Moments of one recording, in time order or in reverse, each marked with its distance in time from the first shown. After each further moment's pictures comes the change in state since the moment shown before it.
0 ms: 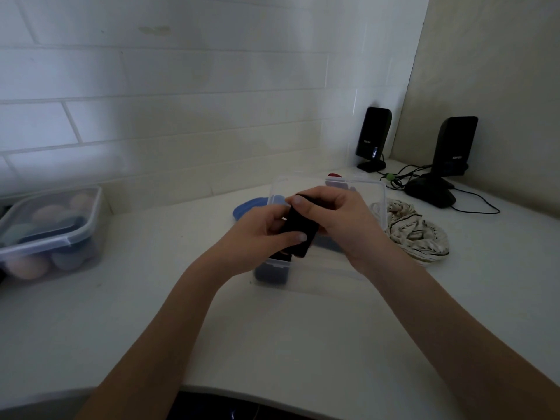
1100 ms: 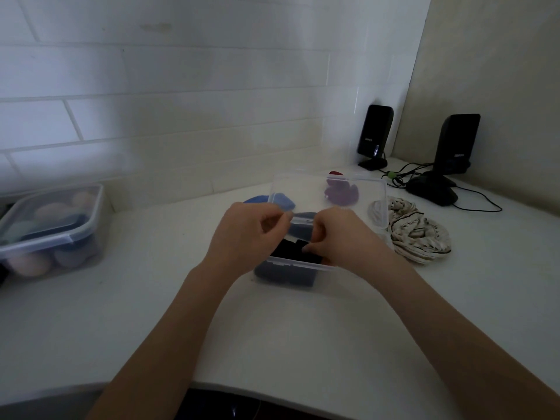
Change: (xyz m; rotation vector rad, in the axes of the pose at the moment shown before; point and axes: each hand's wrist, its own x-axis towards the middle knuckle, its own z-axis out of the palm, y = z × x) left_hand -0.001 -0.012 -0.003 0.635 0.408 0.310; right_hand 0.004 0.013 -0.005 -1.110 -0.130 0.139
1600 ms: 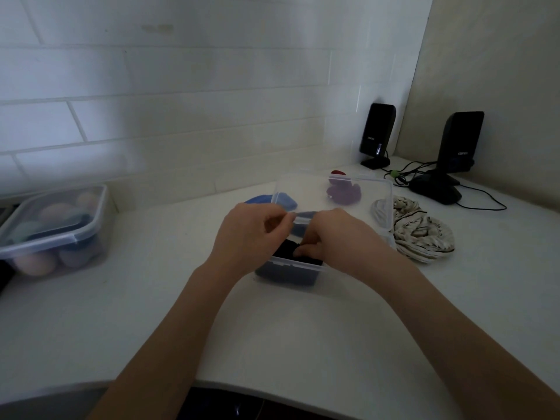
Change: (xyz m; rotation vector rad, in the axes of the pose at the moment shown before) left_hand 0.000 0.005 0.000 0.078 -0.046 -0.022; right_hand -0.007 -0.015 -0.008 -0.221 -0.133 -0.109
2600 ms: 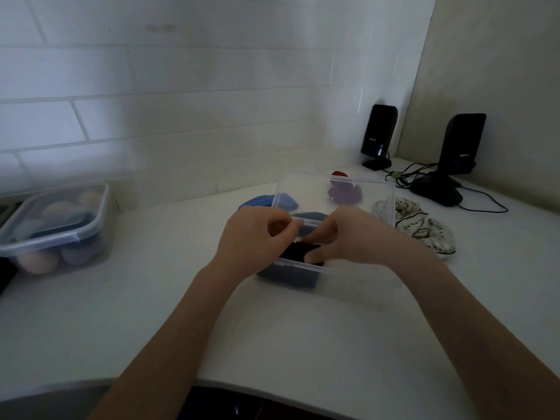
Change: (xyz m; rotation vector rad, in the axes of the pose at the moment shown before) left_hand -0.002 0.005 0.001 -0.033 -0.053 -0.075; right_hand 0.003 0.031 -0.001 0.307 -0.027 -0.107
